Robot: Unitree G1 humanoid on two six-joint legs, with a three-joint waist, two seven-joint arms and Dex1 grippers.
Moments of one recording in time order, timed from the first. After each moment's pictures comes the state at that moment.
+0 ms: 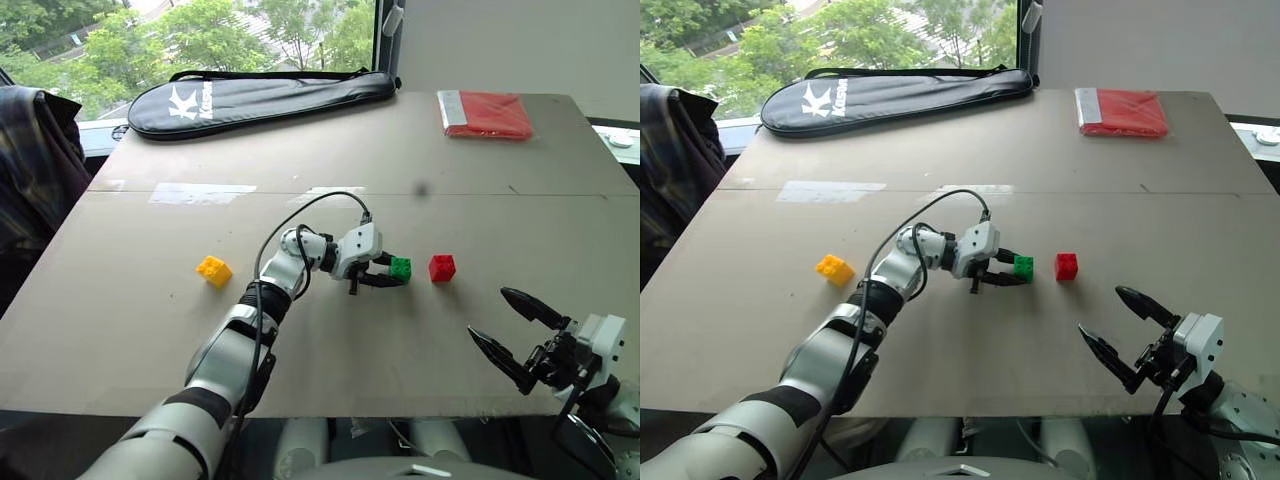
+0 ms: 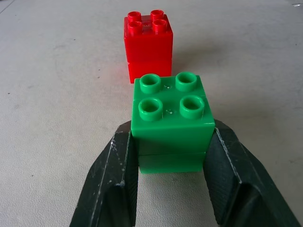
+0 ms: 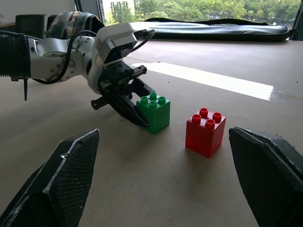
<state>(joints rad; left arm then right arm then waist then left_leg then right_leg) -0.83 0.21 -0.31 0.88 -0.06 -0.27 -1.30 0.48 -0.46 -0.25 -0.46 0.58 -0.04 0.88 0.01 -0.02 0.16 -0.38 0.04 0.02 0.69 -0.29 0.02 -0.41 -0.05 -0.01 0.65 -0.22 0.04</state>
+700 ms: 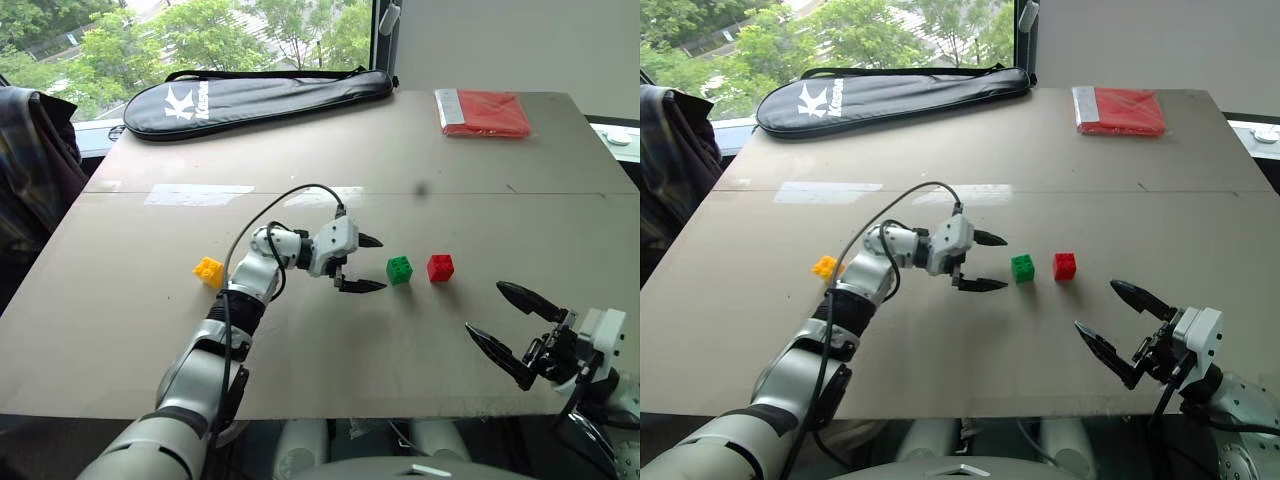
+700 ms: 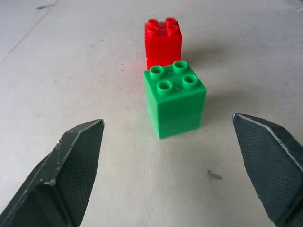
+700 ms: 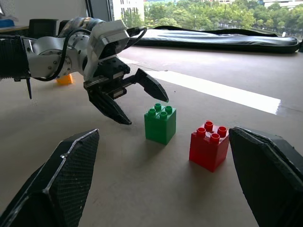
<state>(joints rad) -0.62 0.42 -0.21 0.35 -0.18 0.01 -1.33 0.41 -0.51 -0.24 -0.46 0.61 -0.02 0.93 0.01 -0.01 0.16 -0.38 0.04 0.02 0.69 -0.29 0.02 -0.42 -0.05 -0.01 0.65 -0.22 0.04</state>
